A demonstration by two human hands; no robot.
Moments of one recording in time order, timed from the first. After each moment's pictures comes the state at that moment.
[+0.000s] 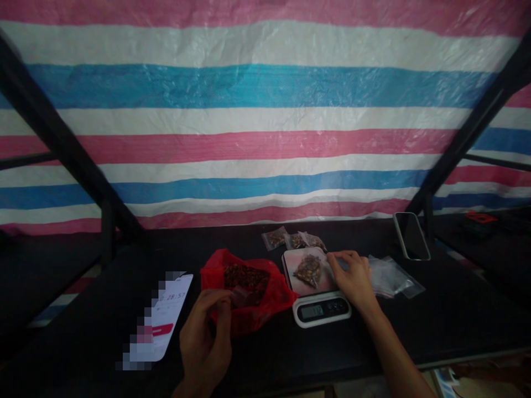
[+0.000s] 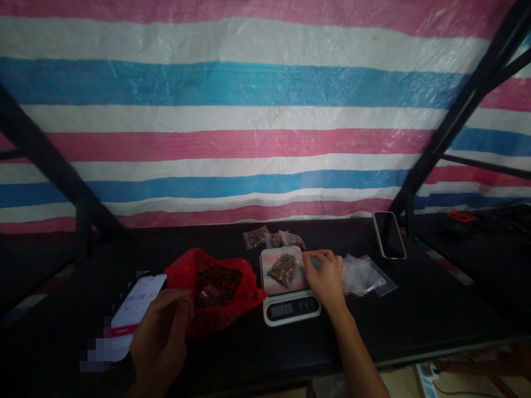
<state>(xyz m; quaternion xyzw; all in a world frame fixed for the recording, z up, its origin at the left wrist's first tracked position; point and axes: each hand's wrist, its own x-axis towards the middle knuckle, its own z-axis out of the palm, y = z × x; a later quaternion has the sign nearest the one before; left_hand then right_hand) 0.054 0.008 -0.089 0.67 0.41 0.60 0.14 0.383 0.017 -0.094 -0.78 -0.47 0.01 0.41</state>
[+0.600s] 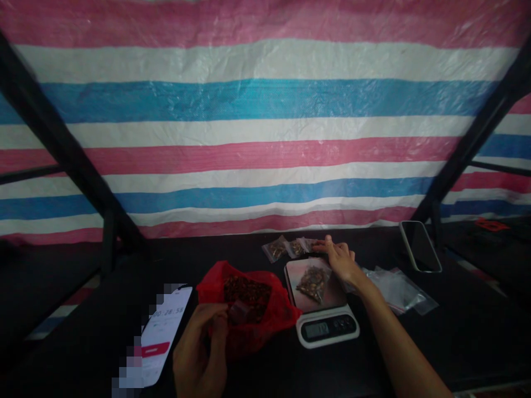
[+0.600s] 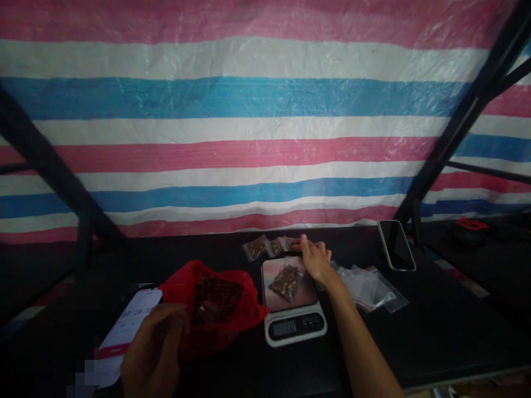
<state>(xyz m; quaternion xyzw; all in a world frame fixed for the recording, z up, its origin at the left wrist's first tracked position) 0.045 0.014 -0.091 0.68 0.43 0.59 0.09 0.390 0.077 -0.058 -0.74 -0.56 0.17 0.32</state>
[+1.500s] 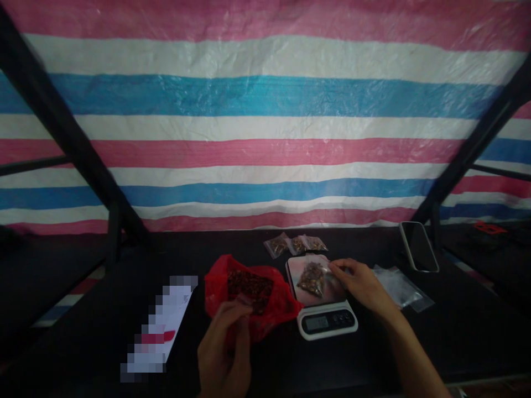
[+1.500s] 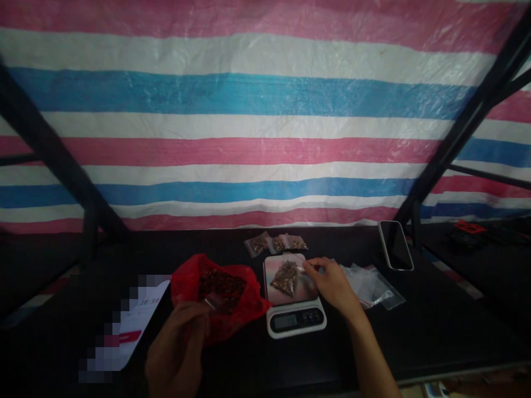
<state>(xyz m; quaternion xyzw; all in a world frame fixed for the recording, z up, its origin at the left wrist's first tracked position) 0.073 -0.002 -0.082 0.70 0.36 0.61 0.08 0.393 0.019 -0.053 -0.70 -0.56 0.21 0.38</state>
